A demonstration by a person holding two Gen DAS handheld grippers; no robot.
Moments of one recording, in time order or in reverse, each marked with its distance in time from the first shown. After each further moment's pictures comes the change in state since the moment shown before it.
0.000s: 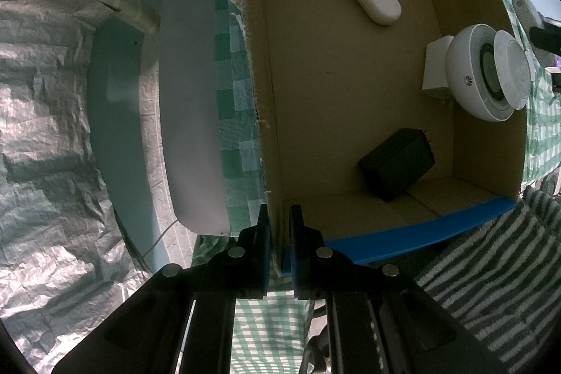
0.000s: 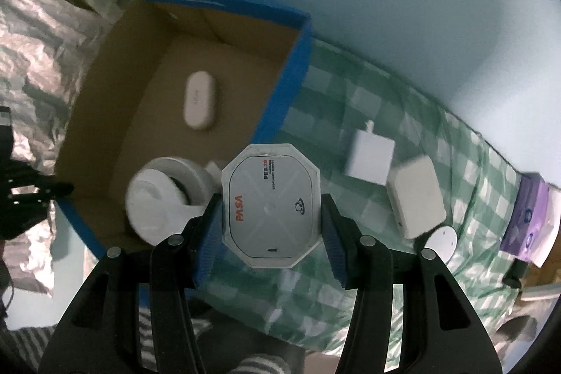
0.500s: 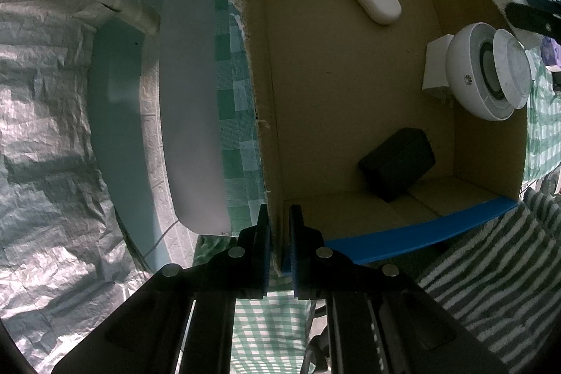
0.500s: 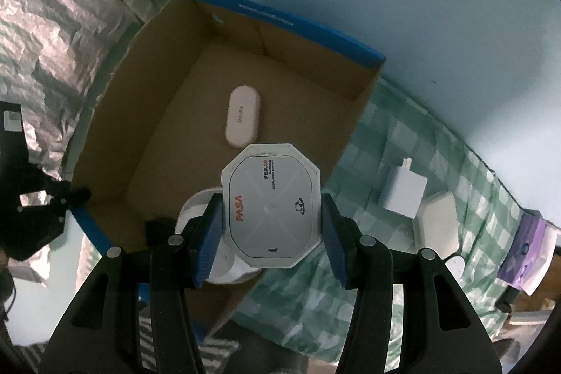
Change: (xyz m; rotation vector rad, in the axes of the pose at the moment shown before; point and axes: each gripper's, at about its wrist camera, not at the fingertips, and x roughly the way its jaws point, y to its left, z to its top) left arm -0.001 0.000 0.000 0.002 0.000 0.003; right arm 0.015 0.046 0.038 -0.094 0.000 -0.007
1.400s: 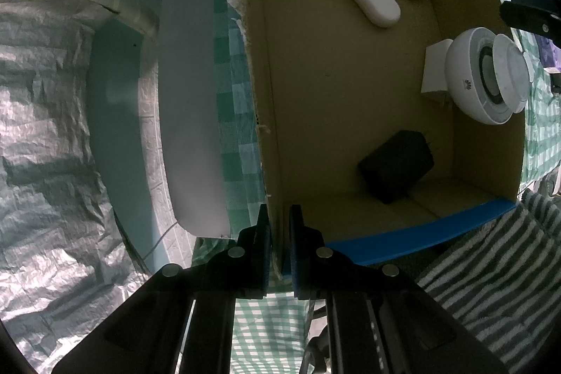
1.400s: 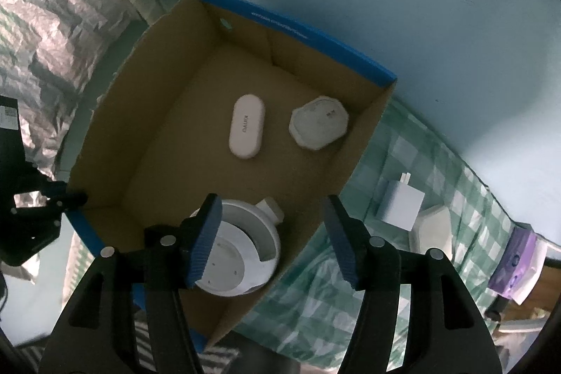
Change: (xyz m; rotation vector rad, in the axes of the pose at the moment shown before) left arm 0.000 0.002 0.002 -0.003 -0.007 -0.011; right arm 0.000 0.010 0.008 -0.031 -0.012 -0.036
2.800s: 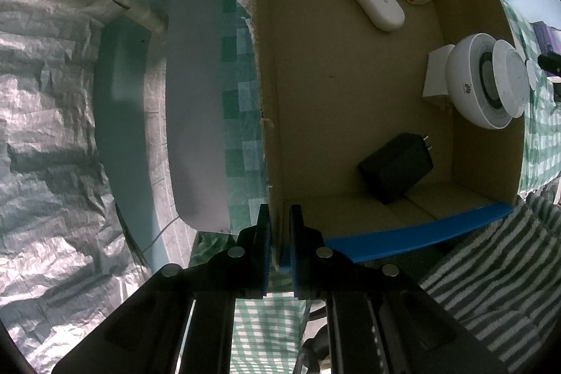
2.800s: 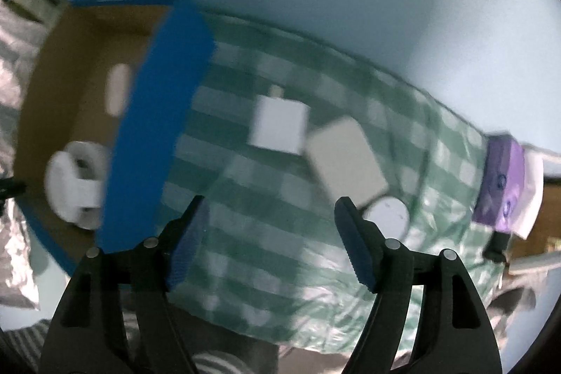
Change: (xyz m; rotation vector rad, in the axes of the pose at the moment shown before) left arm -0.004 -0.002 -0.004 -0.037 -0.006 0.017; right arm 0.003 -0.138 -0.080 0.253 0.071 -0.091
